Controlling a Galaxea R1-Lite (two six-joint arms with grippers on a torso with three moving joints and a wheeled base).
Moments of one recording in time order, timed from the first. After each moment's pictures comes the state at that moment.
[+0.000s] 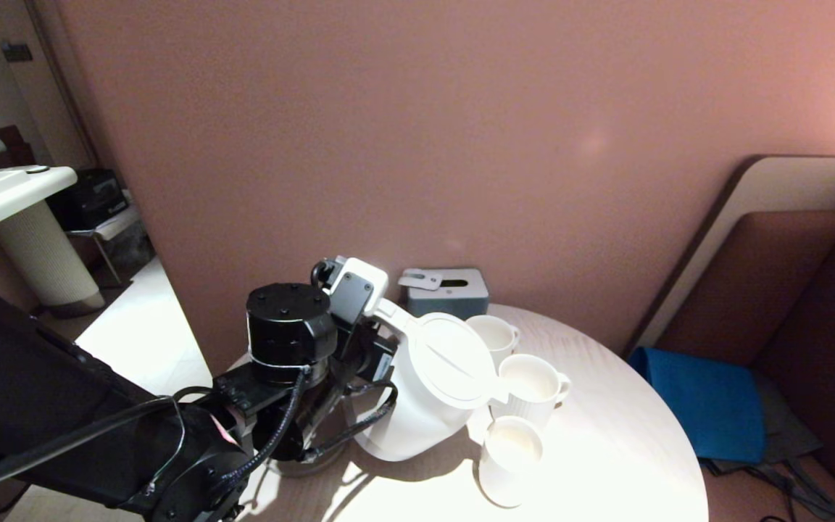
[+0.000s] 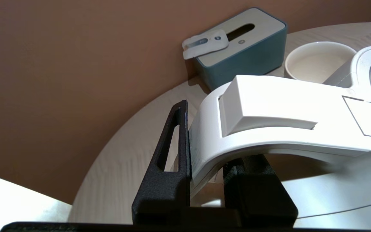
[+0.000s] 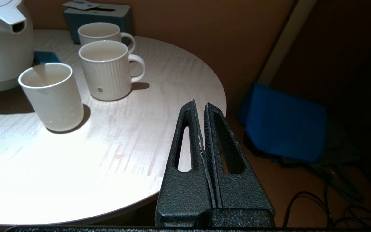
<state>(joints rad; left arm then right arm) -0.71 1.88 -0.75 -1.05 0.39 0.26 -0.01 0.00 0.00 0.00 0.03 -0.04</state>
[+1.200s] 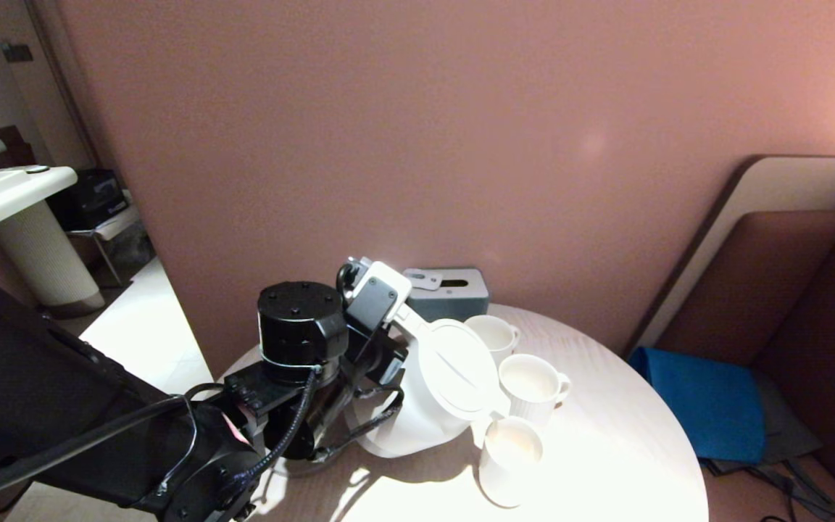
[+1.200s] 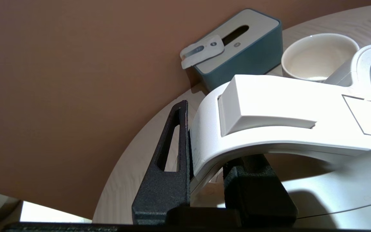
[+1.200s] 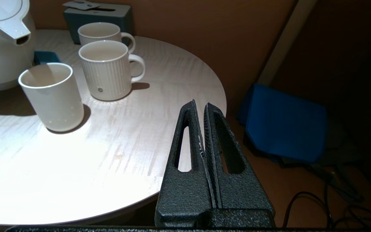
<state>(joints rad) -0.73 1.89 -0.77 -1.05 0.39 0.40 -0.01 0.00 0.00 0.00 0.03 -0.04</state>
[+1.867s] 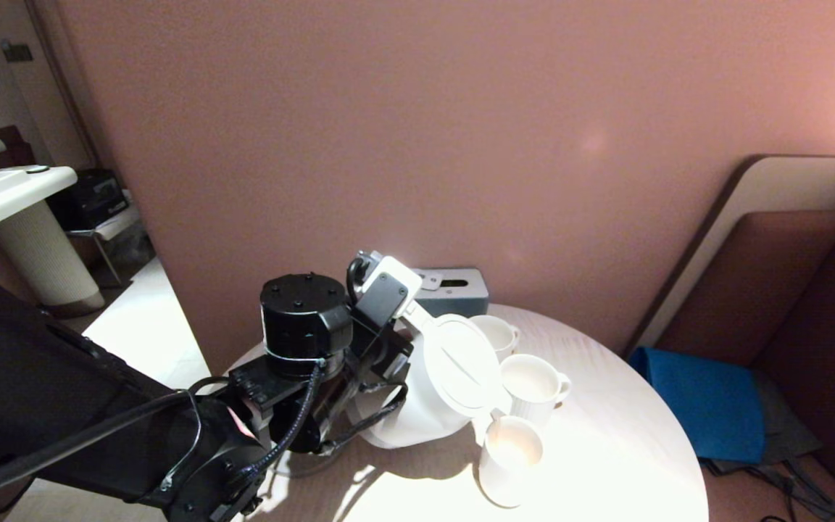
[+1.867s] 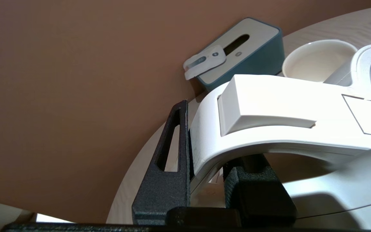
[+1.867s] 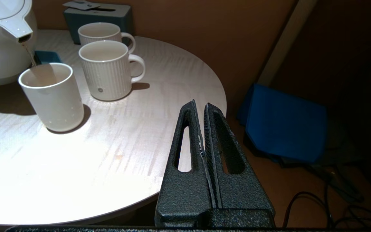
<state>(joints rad) -0.74 1.89 -0.80 -1.05 0.38 0.46 -0.01 0.00 0.00 0.00 0.03 -0.04</state>
